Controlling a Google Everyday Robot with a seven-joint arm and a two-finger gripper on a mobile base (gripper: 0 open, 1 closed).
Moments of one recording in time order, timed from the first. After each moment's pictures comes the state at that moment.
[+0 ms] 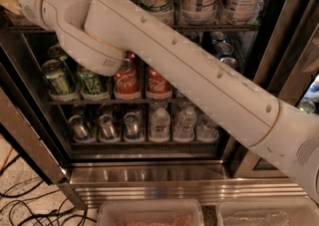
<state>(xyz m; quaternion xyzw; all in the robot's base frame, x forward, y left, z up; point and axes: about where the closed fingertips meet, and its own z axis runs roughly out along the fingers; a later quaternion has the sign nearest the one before) 0.615 0.268 1.105 -0.33 0.54 0.27 0.72</state>
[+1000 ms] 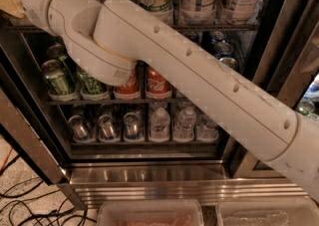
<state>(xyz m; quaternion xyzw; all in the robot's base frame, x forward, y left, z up) 0.590 0.250 1.112 -0.33 0.53 0.28 0.73</state>
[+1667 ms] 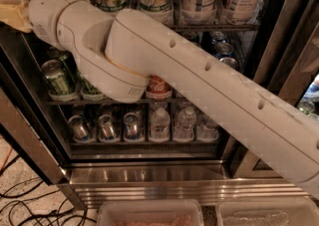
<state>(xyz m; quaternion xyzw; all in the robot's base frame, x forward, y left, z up) 0.556 0.234 1.101 -0.34 0.53 0.28 0.72</state>
